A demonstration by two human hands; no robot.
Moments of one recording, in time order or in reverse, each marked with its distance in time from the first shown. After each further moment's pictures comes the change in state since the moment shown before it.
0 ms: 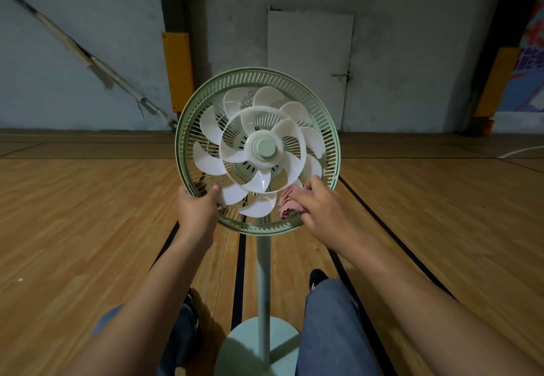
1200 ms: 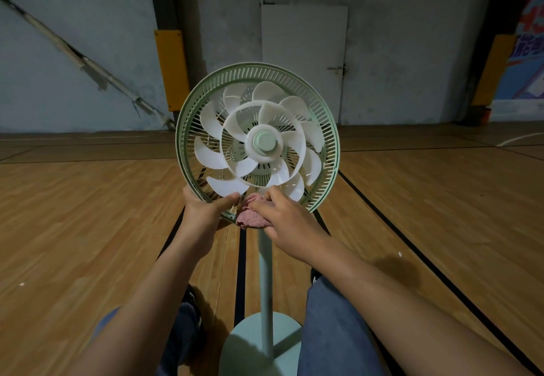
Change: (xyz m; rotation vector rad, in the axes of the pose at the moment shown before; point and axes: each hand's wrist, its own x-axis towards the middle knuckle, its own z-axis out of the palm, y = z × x) left_hand 0.000 -0.017 -0.003 -0.033 -0.313 -0.030; right_hand 0.009 -0.049 0.035 0.087 -0.071 -0.114
